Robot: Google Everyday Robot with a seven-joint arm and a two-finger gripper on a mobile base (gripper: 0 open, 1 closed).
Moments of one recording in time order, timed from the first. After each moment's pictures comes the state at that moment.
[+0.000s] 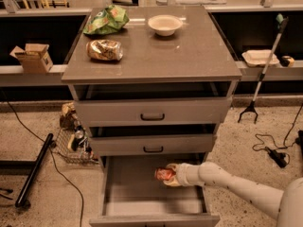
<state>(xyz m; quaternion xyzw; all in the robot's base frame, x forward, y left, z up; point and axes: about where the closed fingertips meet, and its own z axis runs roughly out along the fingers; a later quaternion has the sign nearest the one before) 0.592 -0.086 0.297 -0.62 0.67 0.11 0.39</state>
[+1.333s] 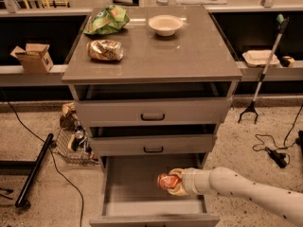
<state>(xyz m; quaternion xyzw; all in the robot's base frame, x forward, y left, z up) 0.505 -0.094 0.404 -0.64 0.66 0.10 0.37</state>
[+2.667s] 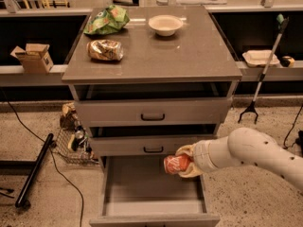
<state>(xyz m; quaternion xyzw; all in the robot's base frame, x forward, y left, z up) 0.487 -0.108 0.588 -0.73 0.59 0.08 0.33</state>
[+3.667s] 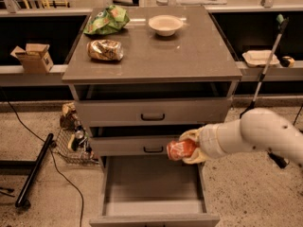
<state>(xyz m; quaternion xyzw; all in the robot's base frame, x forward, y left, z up) 0.499 -0.114 0.656 -0.75 0.56 0.05 0.35</state>
